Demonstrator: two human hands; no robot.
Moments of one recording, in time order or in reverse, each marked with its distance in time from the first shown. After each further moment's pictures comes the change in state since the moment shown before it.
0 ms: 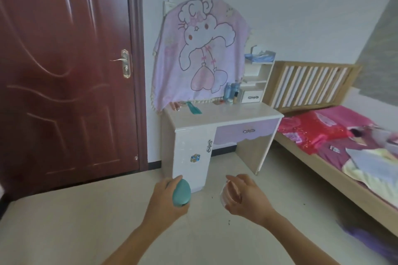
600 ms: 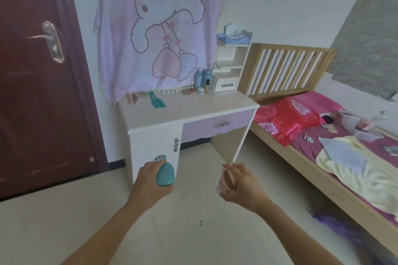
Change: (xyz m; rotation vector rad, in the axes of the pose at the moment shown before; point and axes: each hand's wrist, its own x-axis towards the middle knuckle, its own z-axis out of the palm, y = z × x) left_hand 0.187 0.009 0.130 -0.109 -0.100 -0.066; right_hand 0.116 0.156 -0.046 0.005 0.019 0.130
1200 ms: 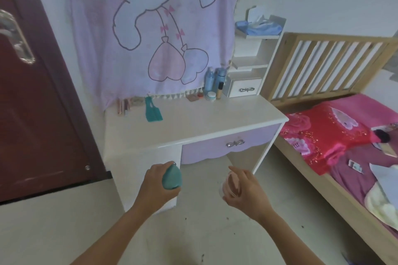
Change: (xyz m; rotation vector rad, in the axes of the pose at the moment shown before) left_hand 0.220 -0.014 0.105 -0.018 0.001 -0.136; right_hand 0.233 0.122 0.023 0.195 0.025 0.025
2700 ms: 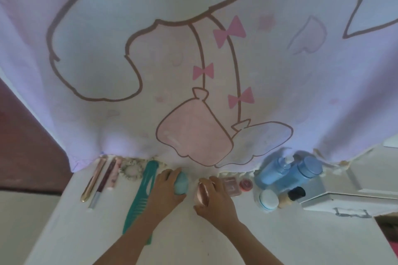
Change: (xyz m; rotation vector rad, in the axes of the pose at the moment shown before) left_hand 0.511 -0.121 0.028 0.277 0.249 -0.209; right_hand 0.574 -0.012 0.159 -0.147 -0.460 -0.345
